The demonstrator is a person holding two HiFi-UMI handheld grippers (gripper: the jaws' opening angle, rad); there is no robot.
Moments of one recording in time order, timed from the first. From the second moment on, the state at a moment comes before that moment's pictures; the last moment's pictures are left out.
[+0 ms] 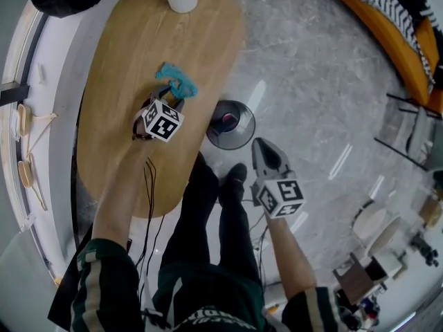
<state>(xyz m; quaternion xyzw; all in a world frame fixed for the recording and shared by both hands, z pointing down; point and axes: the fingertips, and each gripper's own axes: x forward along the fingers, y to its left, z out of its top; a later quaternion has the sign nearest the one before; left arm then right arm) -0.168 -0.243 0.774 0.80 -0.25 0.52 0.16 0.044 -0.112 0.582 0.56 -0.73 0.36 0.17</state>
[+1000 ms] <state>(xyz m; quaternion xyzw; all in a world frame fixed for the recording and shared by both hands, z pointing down) -0.105 -0.227 0.693 0.84 -0.29 0.45 0.09 0.078 -0.068 0.567 0.56 -0.74 0.35 0.15</state>
